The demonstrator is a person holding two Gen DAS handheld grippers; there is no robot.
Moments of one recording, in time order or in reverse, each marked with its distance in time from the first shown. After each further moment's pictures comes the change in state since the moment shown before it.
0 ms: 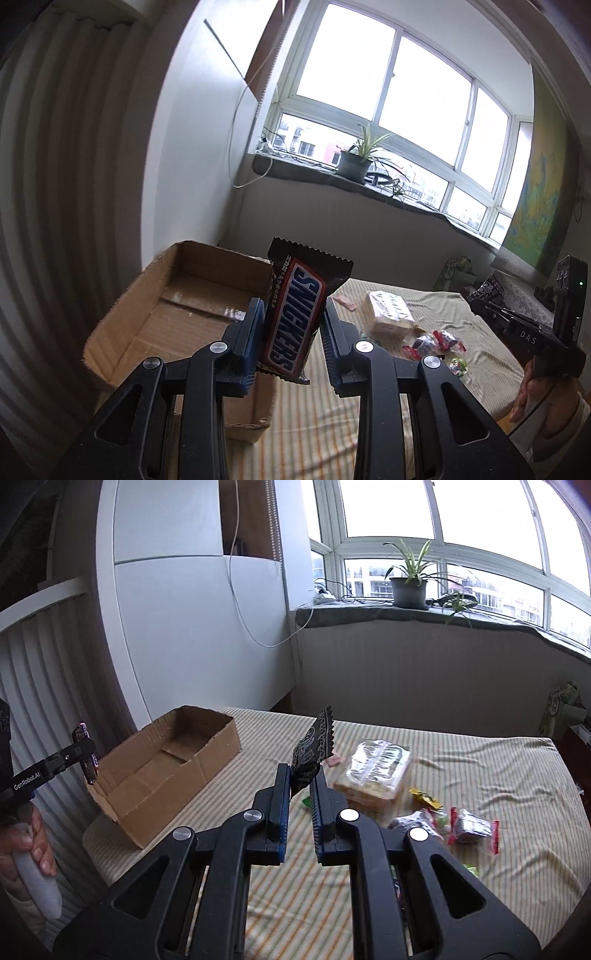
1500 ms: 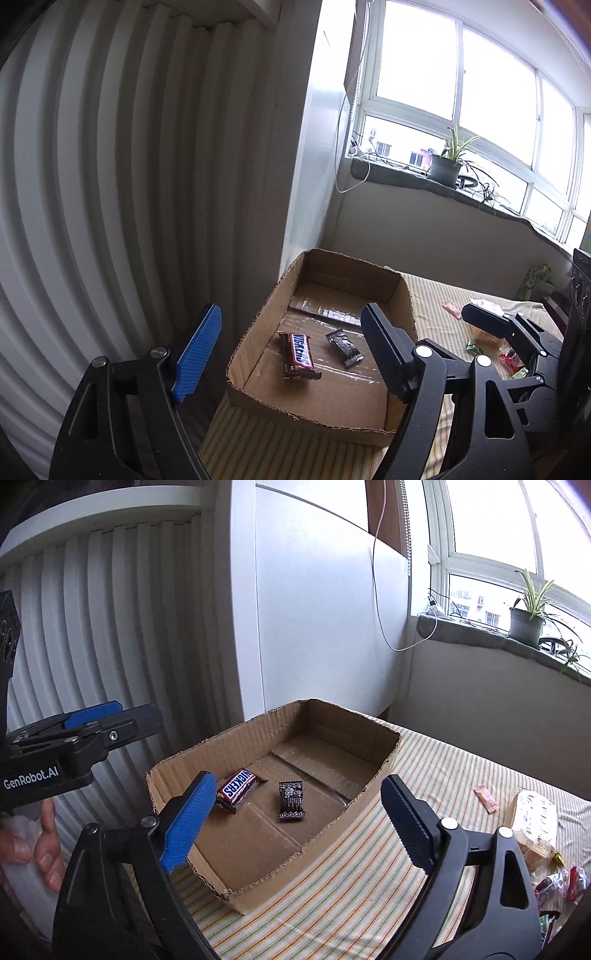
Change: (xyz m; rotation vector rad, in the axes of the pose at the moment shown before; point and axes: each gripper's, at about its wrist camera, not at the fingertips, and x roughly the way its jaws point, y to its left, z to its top) left arm -0.016 0.059 0.009 -0.009 -0.023 0.324; right arm 0.082 0.162 -0.002 -0.218 -0.005 0.203
